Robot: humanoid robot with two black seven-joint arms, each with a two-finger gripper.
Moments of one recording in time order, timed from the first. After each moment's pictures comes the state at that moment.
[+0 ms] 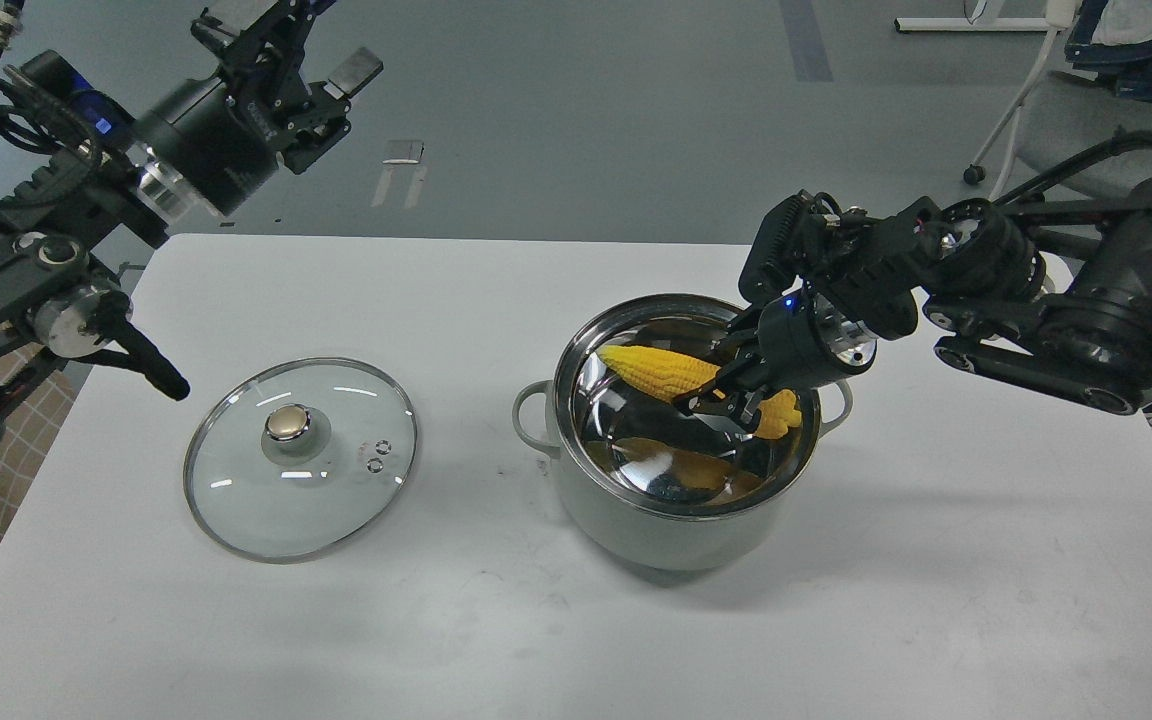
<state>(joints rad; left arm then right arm) -0.78 0.76 -0.67 -1.29 0.59 -0.20 -0.49 1.51 -0.34 -0.43 1.11 -1.64 0.28 0.49</state>
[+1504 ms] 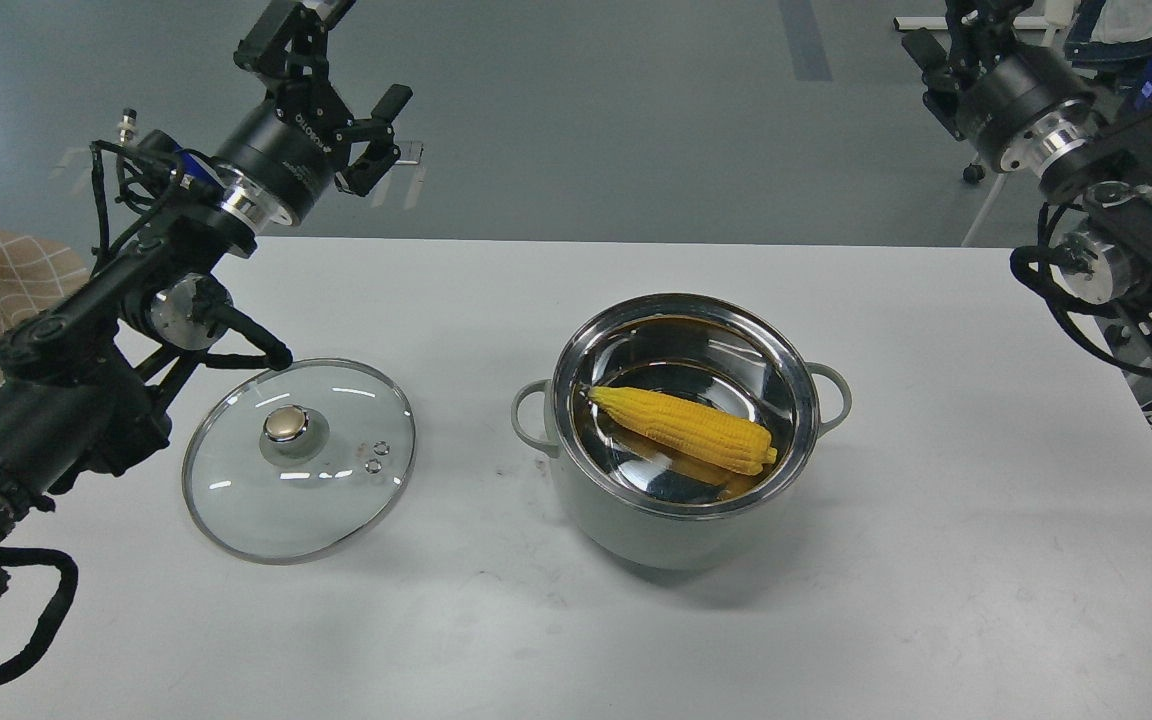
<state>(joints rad) -0.78 0.37 -0.85 -0.81 0.35 -0.44 -0.36 1.09 -0.38 0.38 0.60 -0.40 0.14 0.49</state>
